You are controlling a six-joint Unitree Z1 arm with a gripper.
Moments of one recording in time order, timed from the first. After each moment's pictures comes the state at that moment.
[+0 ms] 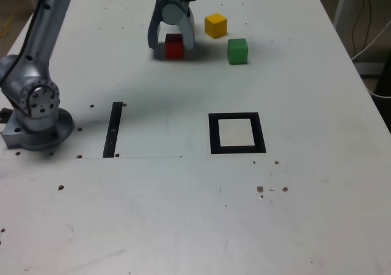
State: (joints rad) arm 0.75 2.22 -1.67 1.34 0.22 0.77
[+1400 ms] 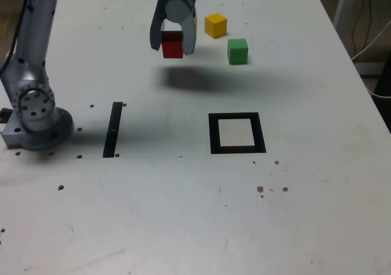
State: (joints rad) arm 0.51 2.01 -1.55 1.41 0.14 0.56
